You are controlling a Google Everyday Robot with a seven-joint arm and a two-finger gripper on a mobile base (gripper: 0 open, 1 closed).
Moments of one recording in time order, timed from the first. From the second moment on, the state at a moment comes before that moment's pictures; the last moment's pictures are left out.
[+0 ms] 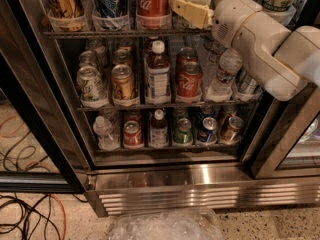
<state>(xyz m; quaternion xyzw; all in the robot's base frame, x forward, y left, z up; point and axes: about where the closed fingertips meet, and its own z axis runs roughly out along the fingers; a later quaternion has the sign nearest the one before) 0.658 -0.092 1.072 -0.24 0.57 0.19 0.76</state>
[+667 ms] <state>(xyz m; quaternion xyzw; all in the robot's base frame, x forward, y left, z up) 0.658 -0.092 1.072 -0.24 0.57 0.19 0.76</state>
